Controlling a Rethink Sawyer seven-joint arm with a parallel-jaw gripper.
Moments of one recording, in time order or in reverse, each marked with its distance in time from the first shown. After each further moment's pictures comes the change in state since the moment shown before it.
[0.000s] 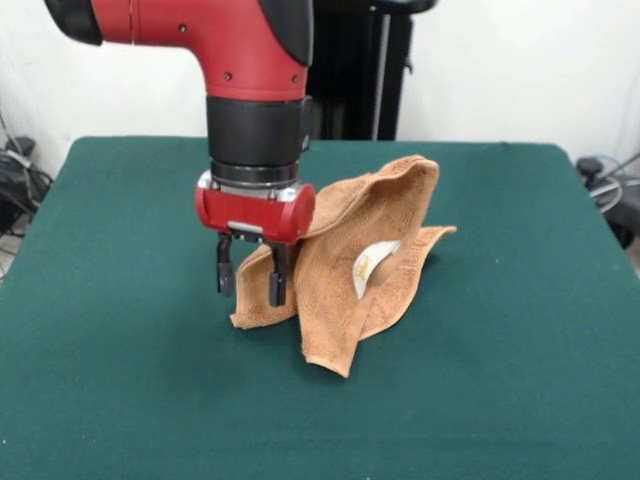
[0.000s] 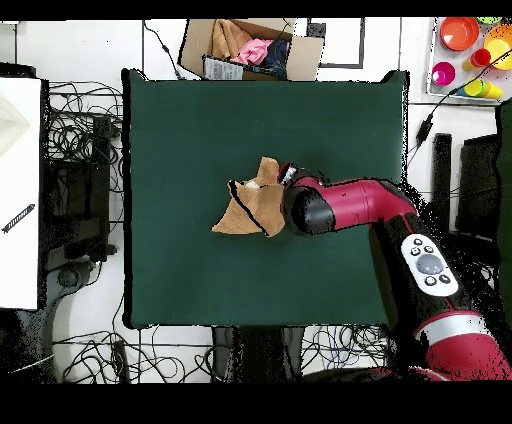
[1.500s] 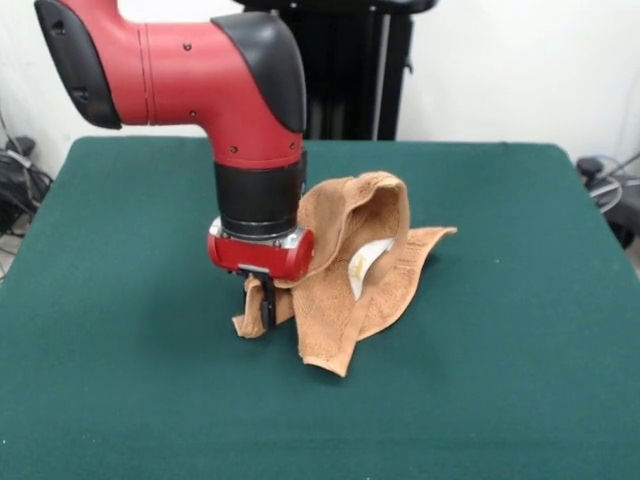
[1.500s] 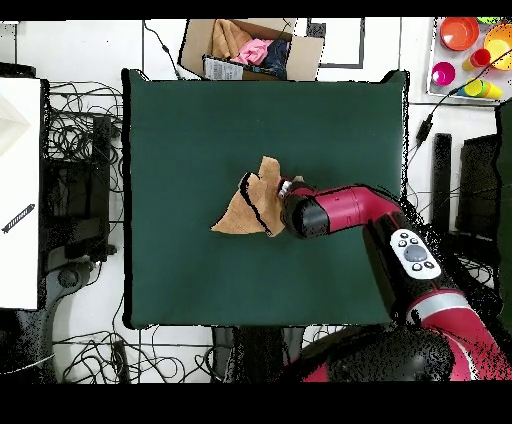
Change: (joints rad) arm -0.026 0.154 0.016 -0.050 -0.091 0.024 -0.028
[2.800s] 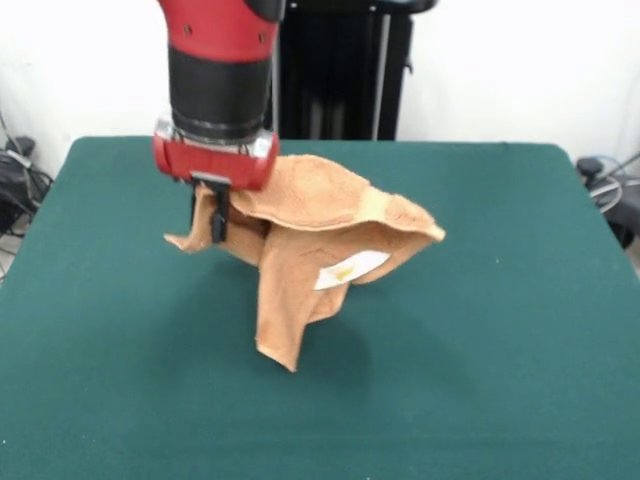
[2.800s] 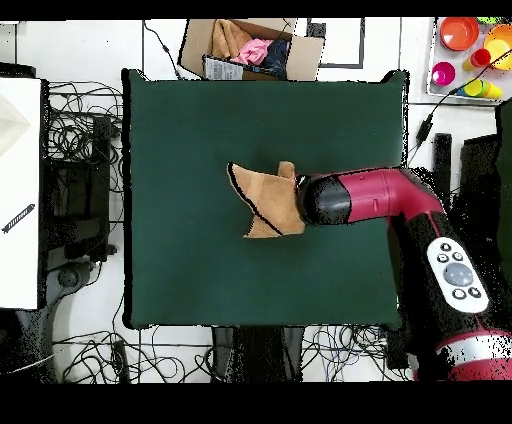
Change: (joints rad) arm -0.025 -0.260 0.052 0.044 0.118 0.351 -0.293
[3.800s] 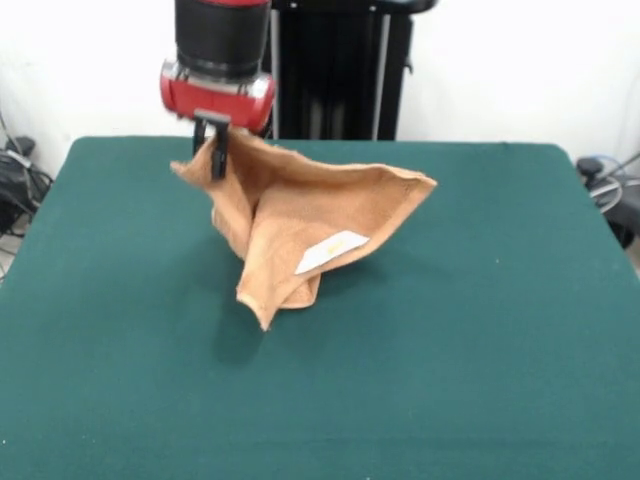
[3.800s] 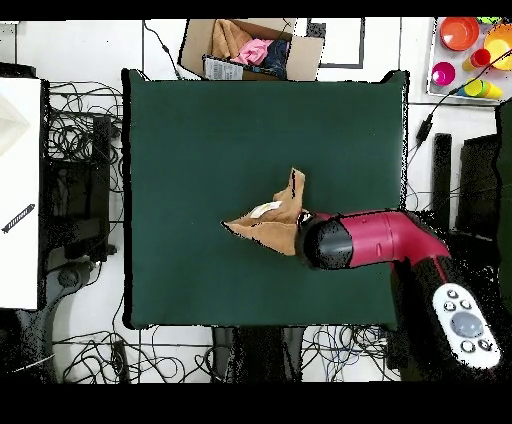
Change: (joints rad) arm -0.014 -0.138 -0.076 0.227 0.027 -0.069 0.000
